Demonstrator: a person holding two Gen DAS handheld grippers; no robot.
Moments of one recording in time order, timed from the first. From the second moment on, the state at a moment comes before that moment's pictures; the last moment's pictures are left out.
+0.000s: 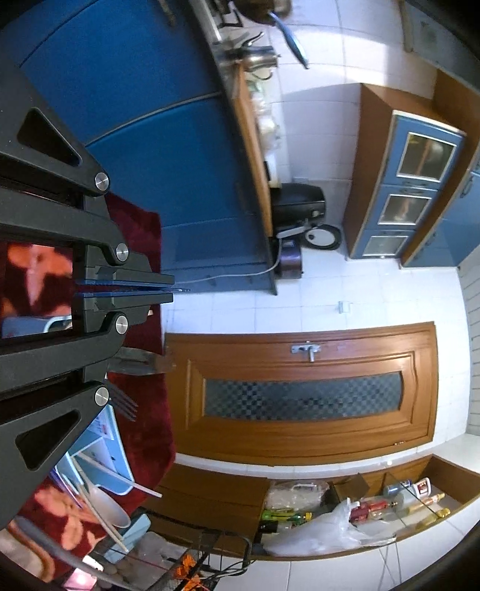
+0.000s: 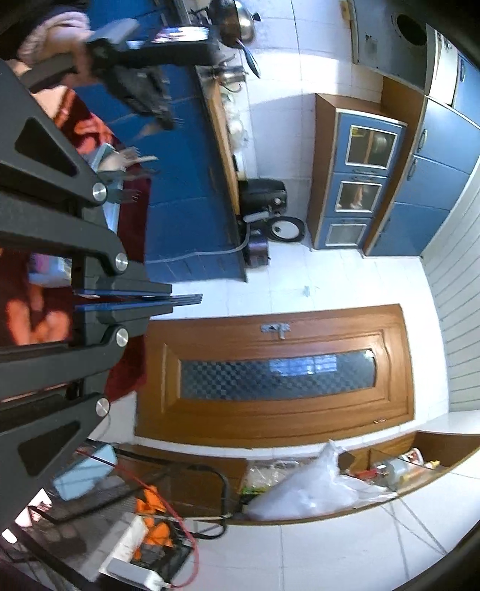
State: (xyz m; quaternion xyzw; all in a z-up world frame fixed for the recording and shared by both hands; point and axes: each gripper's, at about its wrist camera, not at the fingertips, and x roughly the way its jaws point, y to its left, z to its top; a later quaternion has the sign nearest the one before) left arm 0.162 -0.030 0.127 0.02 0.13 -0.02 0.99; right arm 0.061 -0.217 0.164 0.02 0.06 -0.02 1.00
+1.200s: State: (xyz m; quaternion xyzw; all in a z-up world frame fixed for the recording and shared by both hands) left arm 0.132 -0.035 0.113 -0.03 0.17 -0.10 0.98; right arm 0.103 -0.169 0.148 0.01 0.09 0.06 0.99
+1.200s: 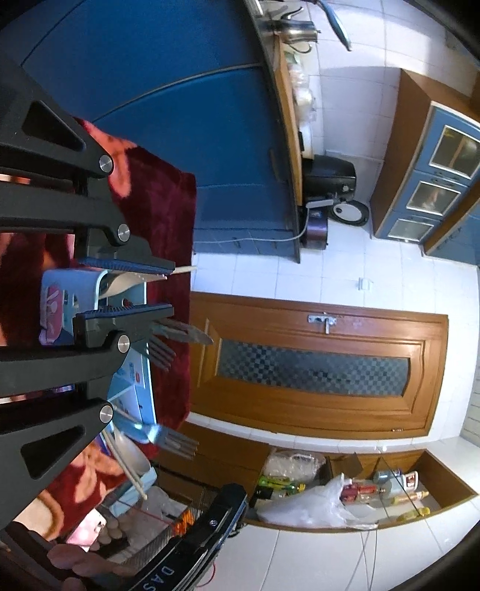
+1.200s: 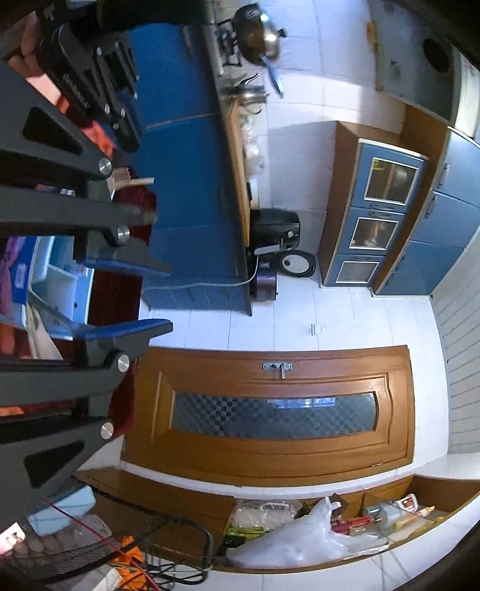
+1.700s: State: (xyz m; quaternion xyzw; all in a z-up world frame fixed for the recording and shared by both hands) left arm 0.044 -0.026 0.139 -0.02 0.15 -0.12 0.98; right arm 0.014 -0.168 0.142 0.06 0.08 0.09 0.99
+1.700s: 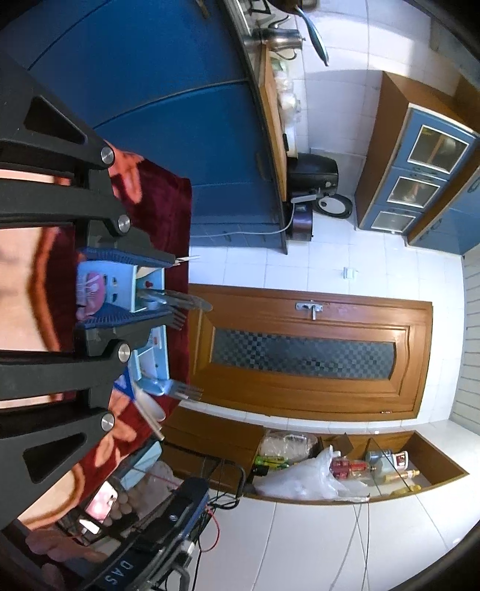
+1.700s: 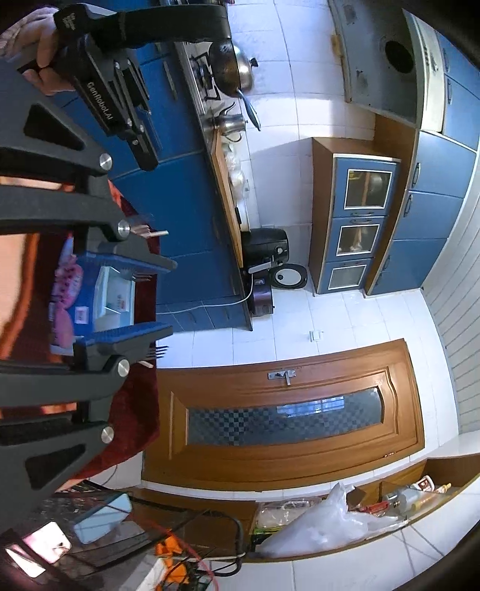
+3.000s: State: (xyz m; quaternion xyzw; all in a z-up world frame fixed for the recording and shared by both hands) left arm -0.007 -0.024 0.001 -0.03 0.19 -0.04 0.98; right arm -0.043 -0.171 0.002 0.06 0.11 0.03 0.99
